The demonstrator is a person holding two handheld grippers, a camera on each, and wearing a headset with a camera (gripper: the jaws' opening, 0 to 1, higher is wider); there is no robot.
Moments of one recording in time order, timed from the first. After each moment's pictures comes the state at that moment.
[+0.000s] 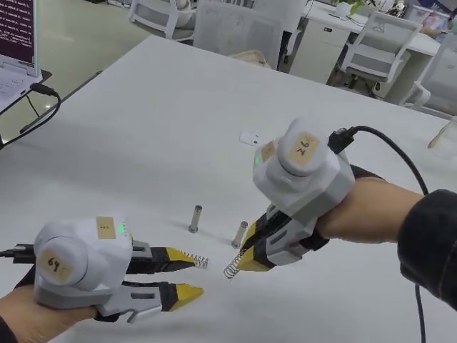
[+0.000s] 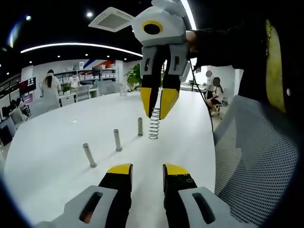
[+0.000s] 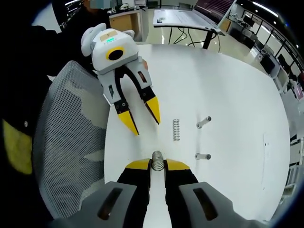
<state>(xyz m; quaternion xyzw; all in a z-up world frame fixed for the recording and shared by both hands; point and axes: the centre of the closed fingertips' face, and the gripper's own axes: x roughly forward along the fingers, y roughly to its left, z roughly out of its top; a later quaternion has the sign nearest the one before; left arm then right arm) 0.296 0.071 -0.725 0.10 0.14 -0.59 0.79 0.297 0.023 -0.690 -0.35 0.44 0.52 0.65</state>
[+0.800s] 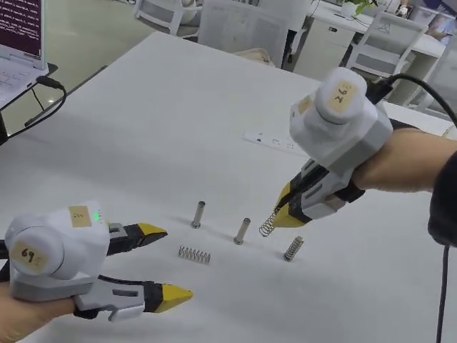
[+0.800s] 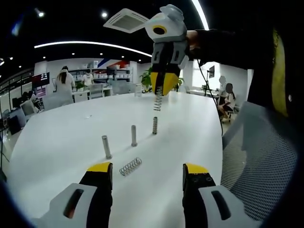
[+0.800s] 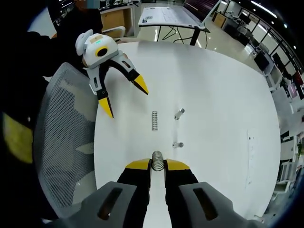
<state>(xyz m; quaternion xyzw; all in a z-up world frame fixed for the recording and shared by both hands) 0.309 0.099 -0.724 0.08 0.14 -0.54 0.83 0.330 -0.005 -0.658 -0.38 0.45 0.48 0.65</state>
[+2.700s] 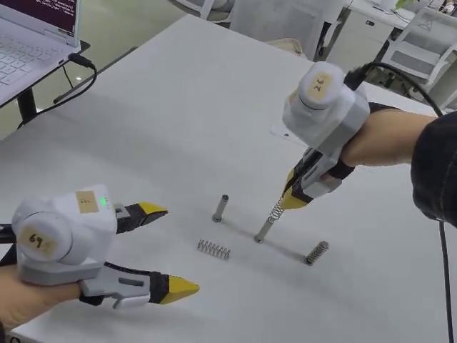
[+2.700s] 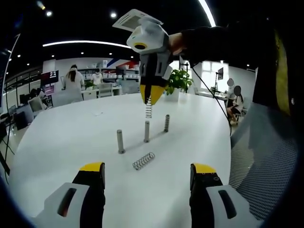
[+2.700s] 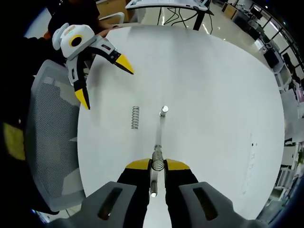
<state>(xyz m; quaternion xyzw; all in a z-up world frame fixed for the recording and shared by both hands) 0.326 0.117 -0.732 0.07 0.15 -0.51 0.85 0.386 -0.001 -0.699 -0.41 0.49 0.48 0.60</state>
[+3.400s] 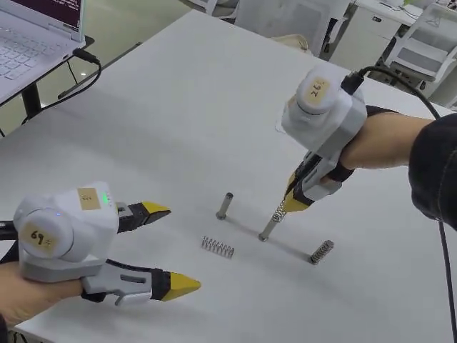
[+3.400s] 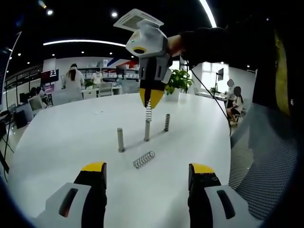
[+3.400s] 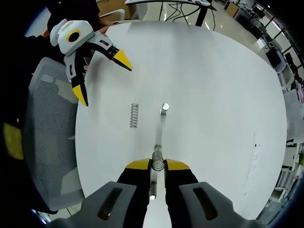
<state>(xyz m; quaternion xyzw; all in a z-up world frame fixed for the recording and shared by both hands) 0.326 0.119 -0.735 0.06 0.15 -0.51 0.85 0.387 -0.001 -0.709 -0.41 0.50 0.48 0.59</state>
